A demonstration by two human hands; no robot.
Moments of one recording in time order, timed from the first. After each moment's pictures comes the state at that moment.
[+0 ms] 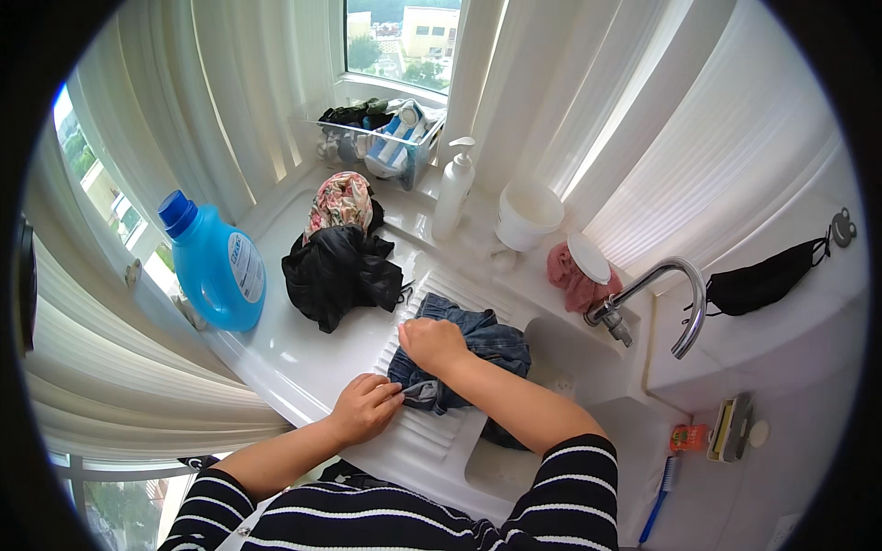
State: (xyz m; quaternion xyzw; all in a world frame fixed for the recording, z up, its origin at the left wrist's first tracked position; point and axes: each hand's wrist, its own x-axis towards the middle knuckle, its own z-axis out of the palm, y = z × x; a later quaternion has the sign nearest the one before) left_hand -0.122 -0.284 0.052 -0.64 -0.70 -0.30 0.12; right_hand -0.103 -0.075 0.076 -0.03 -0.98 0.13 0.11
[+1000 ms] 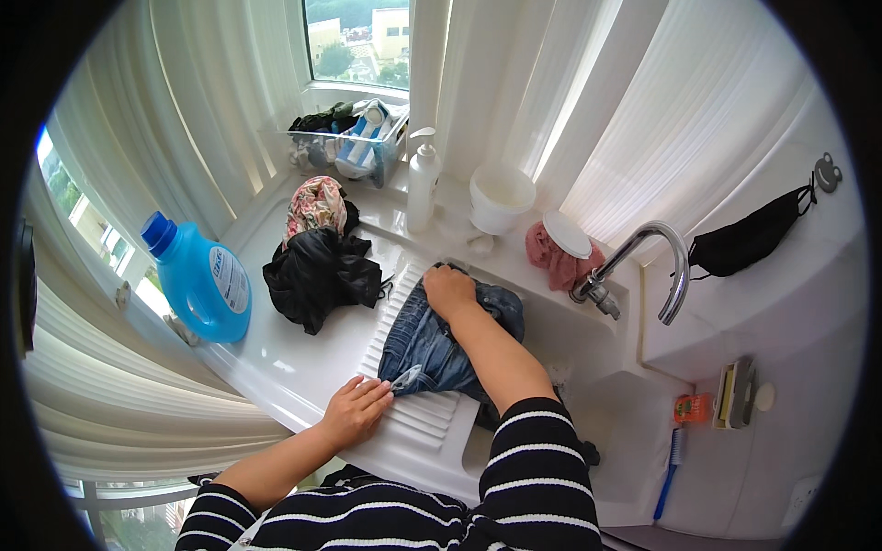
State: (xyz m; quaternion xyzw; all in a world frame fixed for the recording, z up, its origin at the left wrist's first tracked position) left_hand -0.106 -0.298 0.040 -0.65 -0.71 -0.25 0.09; right_hand -0.138 0.025 0.012 -0.13 -0.98 0.00 0.17
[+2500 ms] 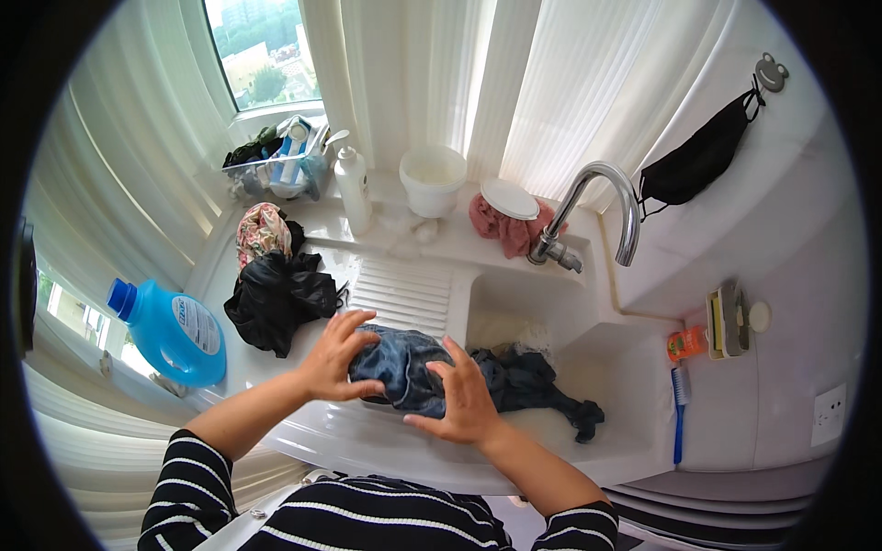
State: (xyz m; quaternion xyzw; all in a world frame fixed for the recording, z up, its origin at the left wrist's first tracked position) left_hand -0.179 -0.209 0.116 -0.72 -0.62 -0.31 -0.06; right_hand 0.069 -0.100 0.107 -0.16 -0.89 0.27 0.32
